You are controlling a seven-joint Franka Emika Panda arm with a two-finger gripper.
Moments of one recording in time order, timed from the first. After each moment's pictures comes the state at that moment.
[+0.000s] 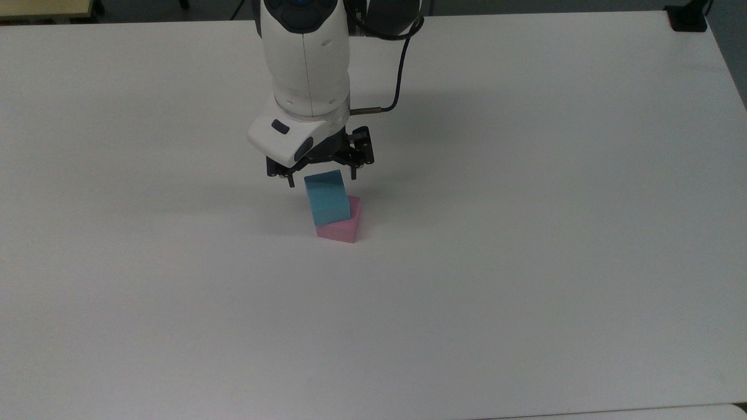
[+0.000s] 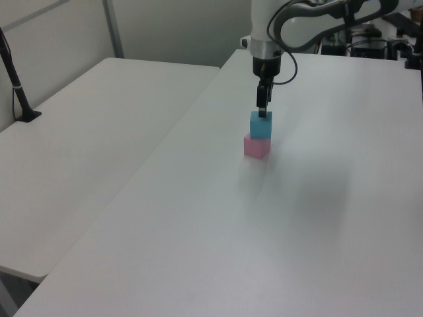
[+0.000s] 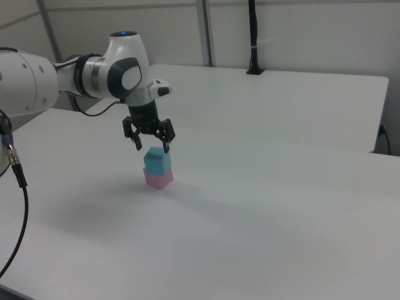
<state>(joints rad) 0.01 0.41 0.07 -1.52 -0.06 1.96 -0.09</state>
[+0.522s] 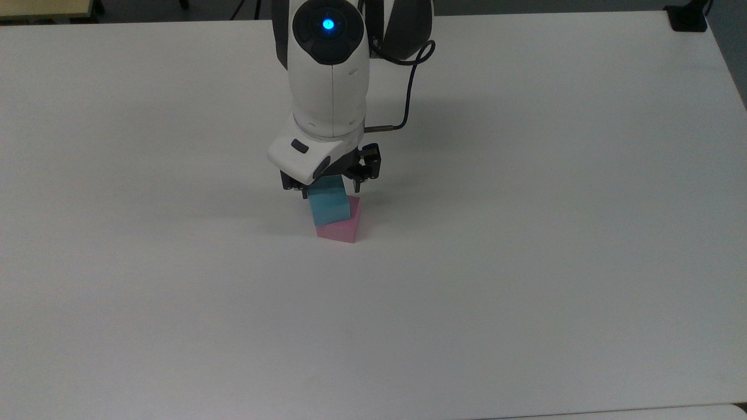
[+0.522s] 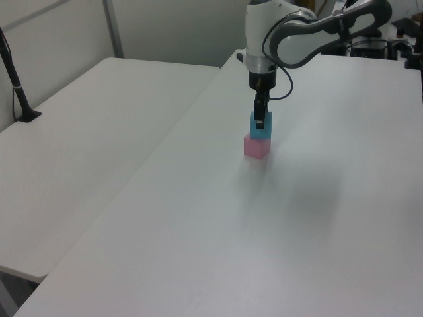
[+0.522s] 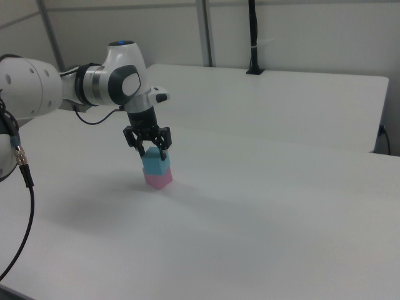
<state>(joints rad) 0.02 0.45 0.10 -1.52 -0.11 1.98 -0.05</state>
